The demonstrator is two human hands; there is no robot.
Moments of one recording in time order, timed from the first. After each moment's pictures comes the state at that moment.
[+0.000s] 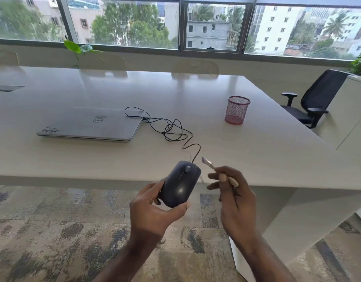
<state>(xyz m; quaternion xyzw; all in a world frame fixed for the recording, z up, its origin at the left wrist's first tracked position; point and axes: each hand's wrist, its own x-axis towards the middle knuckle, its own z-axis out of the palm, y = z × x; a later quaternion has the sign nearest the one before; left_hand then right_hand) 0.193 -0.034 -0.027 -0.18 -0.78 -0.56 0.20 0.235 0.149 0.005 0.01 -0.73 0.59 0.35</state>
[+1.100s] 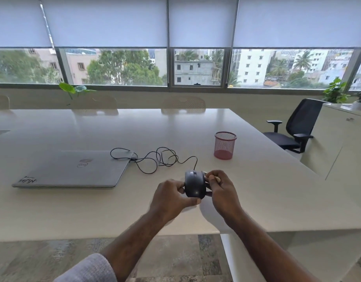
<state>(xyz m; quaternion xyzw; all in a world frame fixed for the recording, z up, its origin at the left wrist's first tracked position) 0.056 0.056 0.031 -0.23 -0.88 -0.41 0.08 0.101 0.214 0.030 -0.11 -0.76 0.60 0.22</state>
